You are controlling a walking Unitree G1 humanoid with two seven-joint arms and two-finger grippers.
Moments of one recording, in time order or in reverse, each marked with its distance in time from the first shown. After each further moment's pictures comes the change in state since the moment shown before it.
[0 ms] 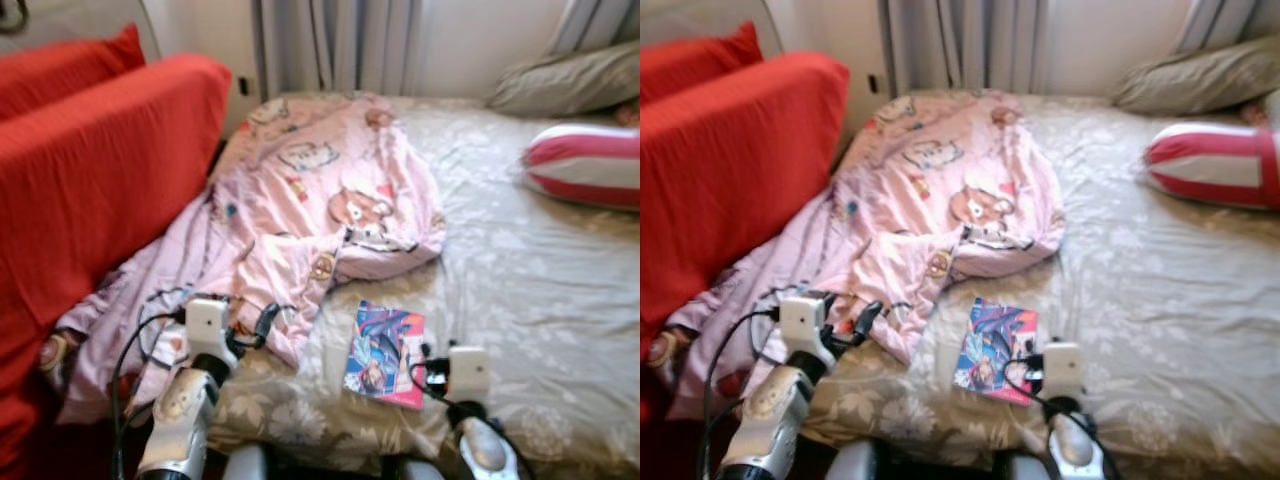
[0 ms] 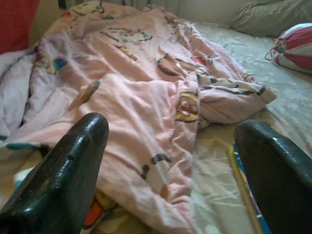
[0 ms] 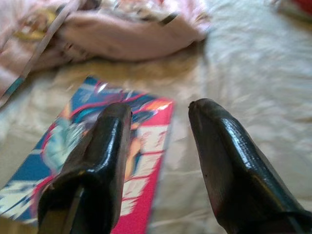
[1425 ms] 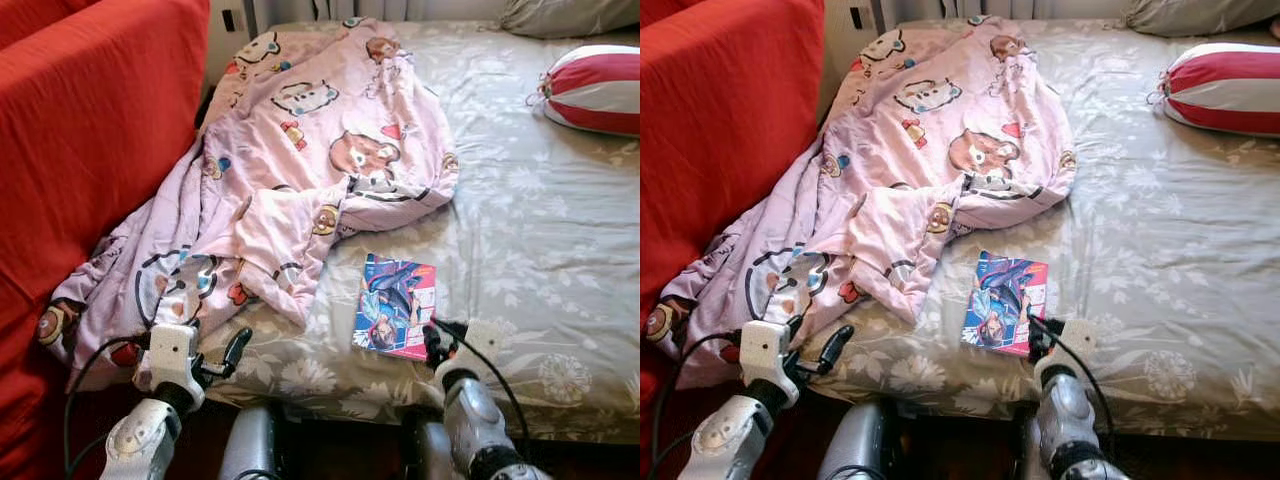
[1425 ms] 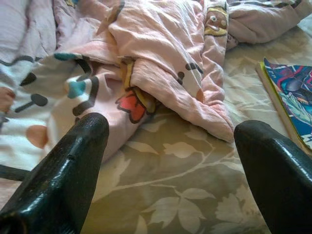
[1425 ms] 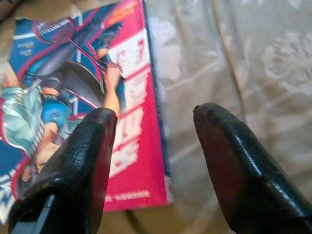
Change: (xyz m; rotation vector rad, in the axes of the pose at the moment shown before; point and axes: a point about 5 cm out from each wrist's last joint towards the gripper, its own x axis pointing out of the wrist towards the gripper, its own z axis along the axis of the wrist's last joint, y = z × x) left arm -0.045 0.017 0.009 0.077 0.061 0.007; right arm 0.036 -0.012 0.022 0.393 0.100 -0.146
